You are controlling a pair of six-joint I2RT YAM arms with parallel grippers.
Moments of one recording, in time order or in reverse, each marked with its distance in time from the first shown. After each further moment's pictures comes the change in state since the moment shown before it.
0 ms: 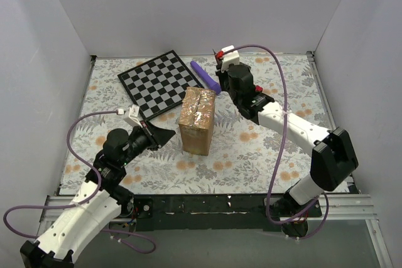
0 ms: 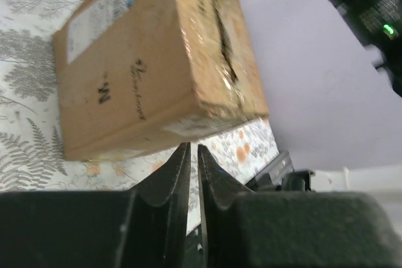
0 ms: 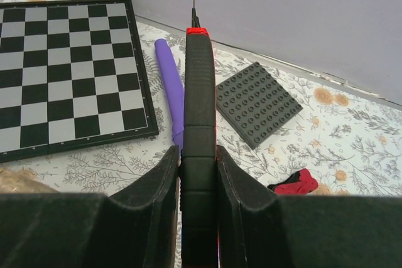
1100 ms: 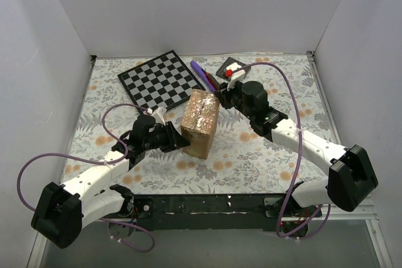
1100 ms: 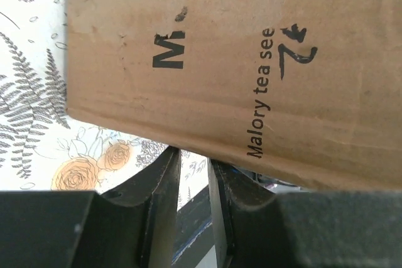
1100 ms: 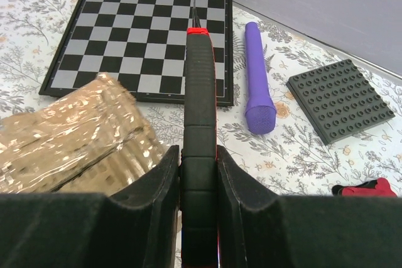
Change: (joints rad) left arm -0.009 0.433 -0.025 0.097 0.232 -0.027; right arm -0.021 -0.161 -0.249 0.085 -0.379 0.050
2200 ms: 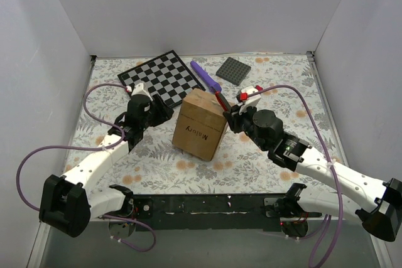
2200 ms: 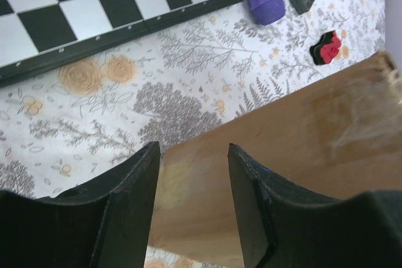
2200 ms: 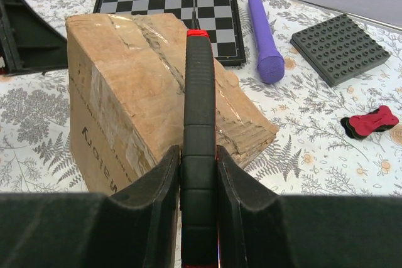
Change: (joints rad) left arm 0.109 0.144 0.270 -0.074 -0.459 0.161; right arm 0.236 -0.383 -0.166 -0.221 0.300 0.143
